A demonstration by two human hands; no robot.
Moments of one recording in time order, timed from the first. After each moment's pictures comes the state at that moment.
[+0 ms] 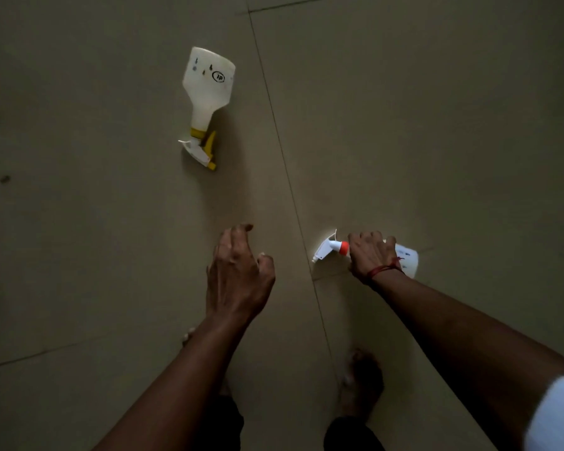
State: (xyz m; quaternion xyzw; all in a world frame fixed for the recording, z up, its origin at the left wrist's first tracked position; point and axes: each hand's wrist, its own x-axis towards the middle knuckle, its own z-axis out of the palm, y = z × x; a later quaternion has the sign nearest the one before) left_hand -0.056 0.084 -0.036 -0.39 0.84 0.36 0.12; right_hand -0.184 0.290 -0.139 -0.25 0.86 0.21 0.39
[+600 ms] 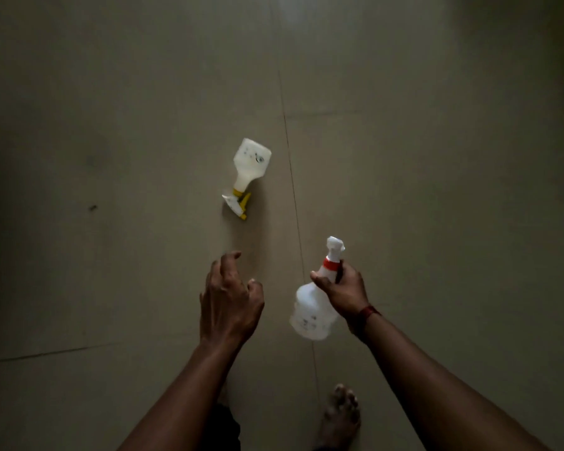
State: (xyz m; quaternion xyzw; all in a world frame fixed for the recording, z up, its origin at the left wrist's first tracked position) left_hand -0.048 0.049 0.088 -0.46 0.81 0.36 0.04; right_hand -0.171 0.207 0.036 0.07 0.83 -0.39 0.40
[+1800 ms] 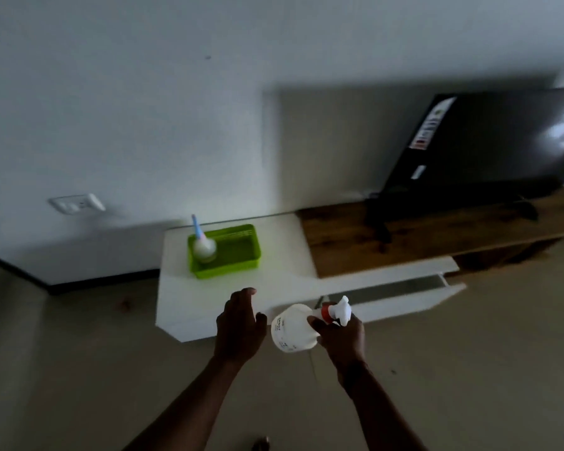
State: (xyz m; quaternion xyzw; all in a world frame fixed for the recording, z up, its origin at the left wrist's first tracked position) left_hand 0.543 -0.043 0.565 -0.85 0.40 0.21 -0.28; right_hand 0.365 -0.125 0.583 -0.47 0.60 -0.28 0.59
